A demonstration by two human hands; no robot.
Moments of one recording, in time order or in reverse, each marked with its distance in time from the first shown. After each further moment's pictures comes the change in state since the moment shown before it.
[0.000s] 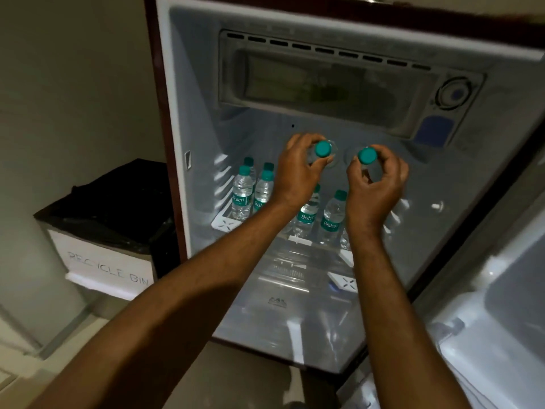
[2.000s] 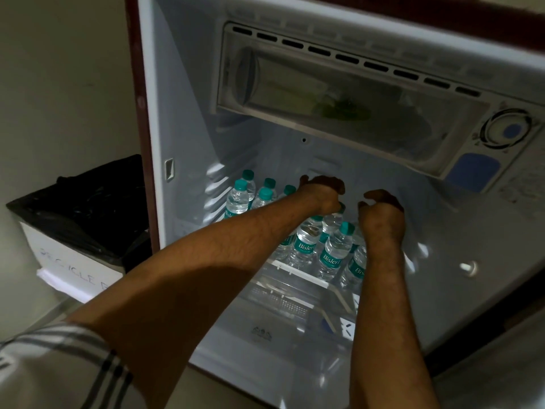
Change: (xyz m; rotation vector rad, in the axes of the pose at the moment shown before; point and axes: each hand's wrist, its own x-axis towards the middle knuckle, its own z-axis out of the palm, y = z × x) left_hand 0.083 -0.067 0.081 0.853 -0.867 -0.202; right_hand 0.076 0.096 0.029 -0.739 -0.533 0.210
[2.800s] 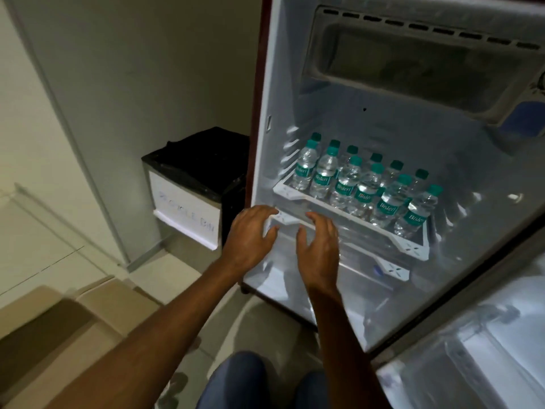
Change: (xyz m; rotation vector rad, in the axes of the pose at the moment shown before) left_hand -0.348 -0.127 0.113 -0.330 0.633 -0.191; right_hand -0.303 -0.034 0.080 0.365 -0.089 -0.397
